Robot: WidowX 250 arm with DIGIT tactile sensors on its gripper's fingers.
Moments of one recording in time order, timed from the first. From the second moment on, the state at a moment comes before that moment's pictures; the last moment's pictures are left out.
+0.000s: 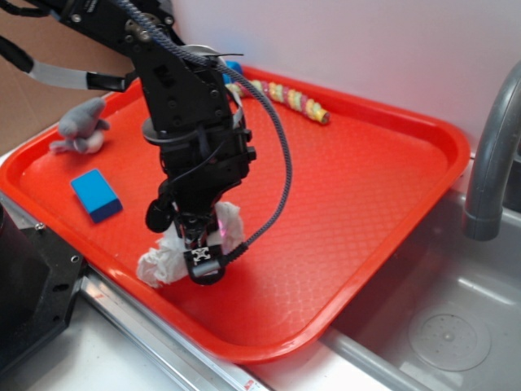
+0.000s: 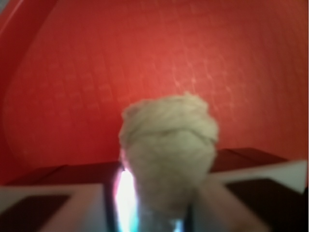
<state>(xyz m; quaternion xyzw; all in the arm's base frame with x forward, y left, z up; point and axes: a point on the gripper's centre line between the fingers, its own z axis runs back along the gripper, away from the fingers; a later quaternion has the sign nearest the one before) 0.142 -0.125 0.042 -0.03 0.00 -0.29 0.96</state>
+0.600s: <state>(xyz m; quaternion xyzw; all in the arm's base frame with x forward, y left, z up) 0.084 -0.036 0.157 0.00 -0.04 -0.03 1.00</state>
